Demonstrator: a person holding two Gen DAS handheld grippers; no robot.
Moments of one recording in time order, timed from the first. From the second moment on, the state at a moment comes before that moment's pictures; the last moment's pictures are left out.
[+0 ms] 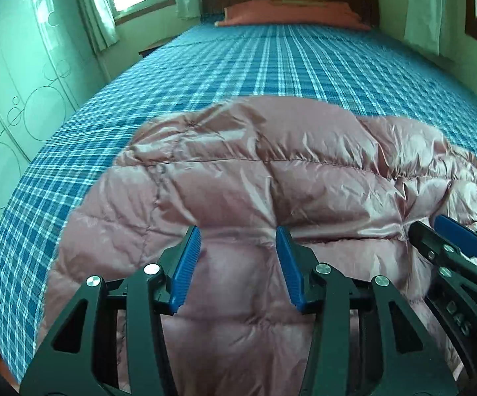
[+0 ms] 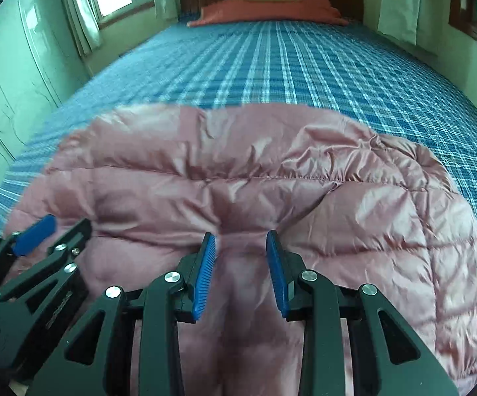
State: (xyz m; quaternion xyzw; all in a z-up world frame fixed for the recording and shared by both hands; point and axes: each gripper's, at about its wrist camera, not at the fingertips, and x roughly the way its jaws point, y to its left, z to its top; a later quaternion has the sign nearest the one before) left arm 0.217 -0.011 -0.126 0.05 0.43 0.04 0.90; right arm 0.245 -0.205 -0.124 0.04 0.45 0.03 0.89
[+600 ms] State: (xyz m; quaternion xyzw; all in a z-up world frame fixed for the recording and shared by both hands) left arm 0.216 -0.011 -0.154 0.06 0.42 0.05 0.91; right arm 0.239 -0.192 -0.153 0.02 0.44 0.02 0.90
